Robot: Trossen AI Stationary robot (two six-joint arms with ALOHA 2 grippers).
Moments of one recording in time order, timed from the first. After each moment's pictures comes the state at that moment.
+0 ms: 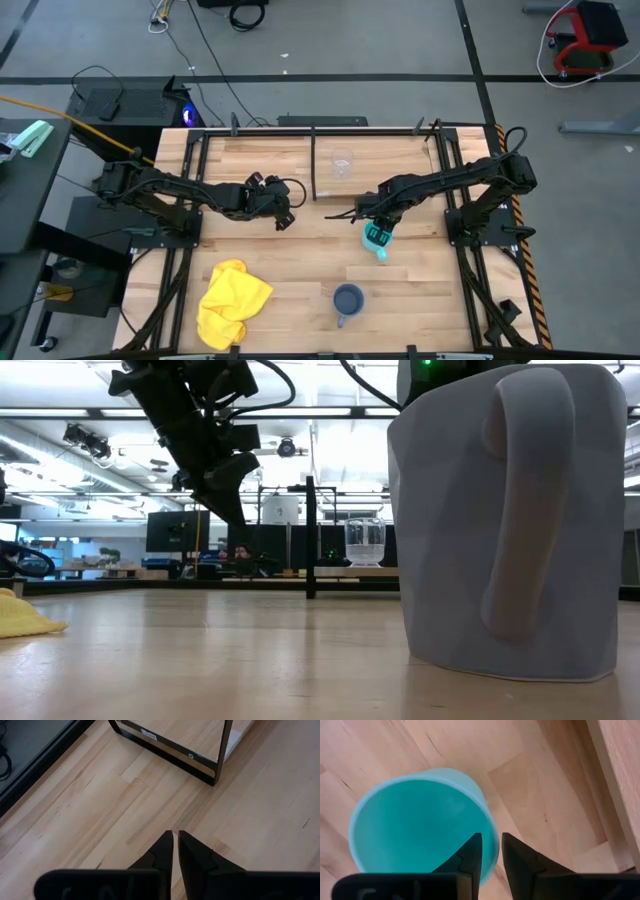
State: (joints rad) left arm -0.03 1.47 0.87 -0.46 -0.58 -0.51; right arm 0.05 1.59 1.14 -1.10 0.04 0.60
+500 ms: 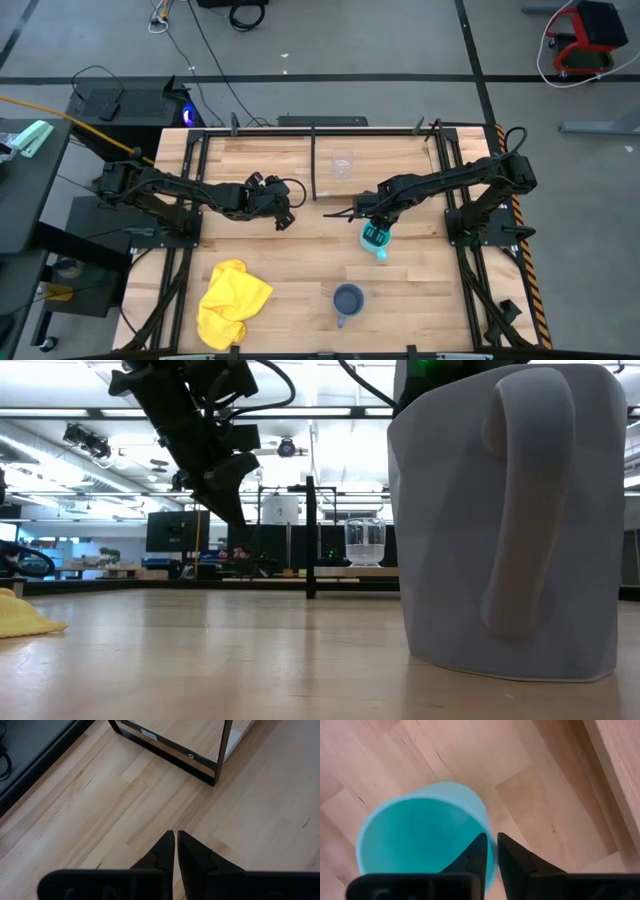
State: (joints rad) left arm -0.03 1.47 0.87 -0.46 -0.58 -0.51; right arm 0.05 1.59 1.14 -1.05 0.04 0.62
